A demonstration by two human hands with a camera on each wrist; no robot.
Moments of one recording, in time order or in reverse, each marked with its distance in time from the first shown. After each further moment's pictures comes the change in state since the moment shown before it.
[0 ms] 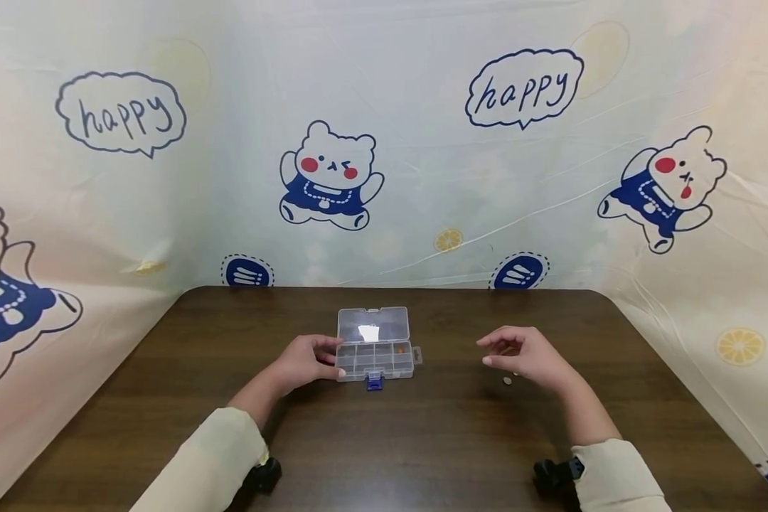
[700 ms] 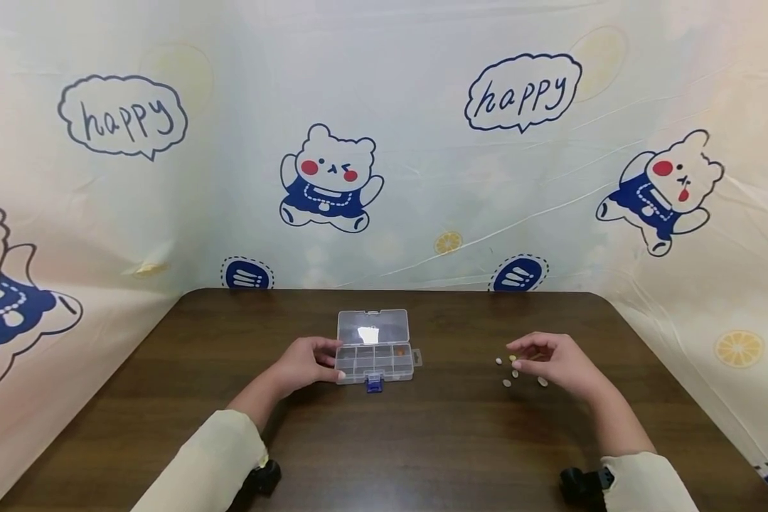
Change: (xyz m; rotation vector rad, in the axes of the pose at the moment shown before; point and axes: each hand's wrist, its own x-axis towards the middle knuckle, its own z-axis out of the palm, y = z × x) left_hand -0.001 0.001 0.001 -0.001 0.005 -0.001; right_hand -0.026 0.014 -0.029 -0.025 0.078 0.057
